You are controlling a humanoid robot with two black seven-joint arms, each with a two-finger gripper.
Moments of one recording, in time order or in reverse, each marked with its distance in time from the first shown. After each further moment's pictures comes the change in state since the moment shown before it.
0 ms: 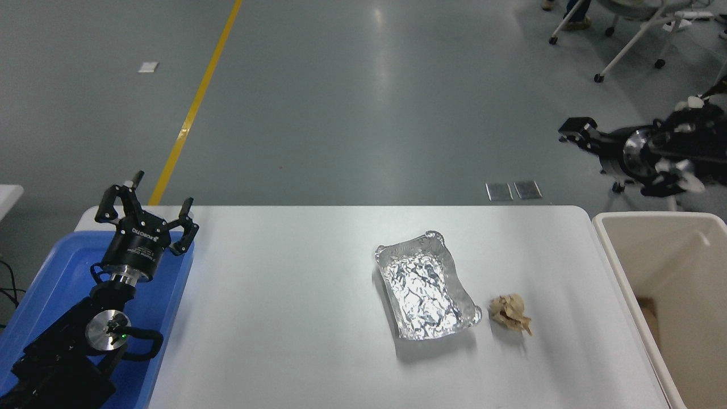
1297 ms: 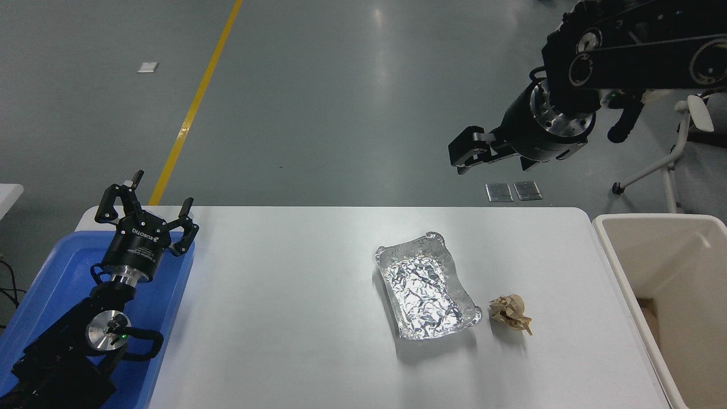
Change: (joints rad) left arm 0.000 0.000 0.000 0.000 0.000 0.001 0.000; right arm 0.497 0.355 -0.208 0.214 -0.001 0.505 0.007
